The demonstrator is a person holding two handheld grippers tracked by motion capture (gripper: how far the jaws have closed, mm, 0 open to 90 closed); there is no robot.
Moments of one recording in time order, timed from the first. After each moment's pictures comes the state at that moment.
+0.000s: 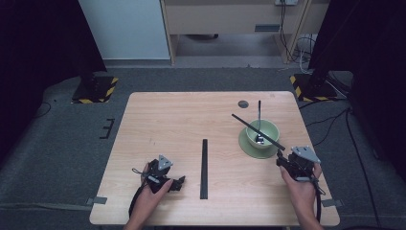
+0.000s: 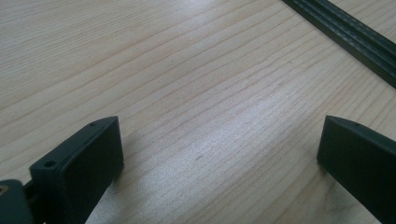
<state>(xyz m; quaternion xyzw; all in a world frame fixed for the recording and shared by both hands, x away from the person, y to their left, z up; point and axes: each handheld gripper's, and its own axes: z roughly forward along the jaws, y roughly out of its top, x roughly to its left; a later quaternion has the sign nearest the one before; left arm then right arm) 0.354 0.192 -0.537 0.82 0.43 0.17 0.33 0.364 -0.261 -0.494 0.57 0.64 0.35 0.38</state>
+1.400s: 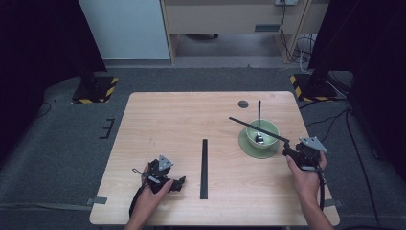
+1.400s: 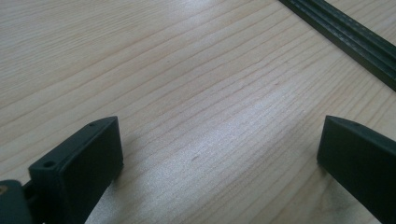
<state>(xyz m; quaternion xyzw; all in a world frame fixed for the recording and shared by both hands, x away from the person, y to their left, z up) 0.353 0.191 -0.537 0.82 0.43 0.17 0.34 0.397 -0.290 -0.496 0.60 0.61 0.34 0.38</state>
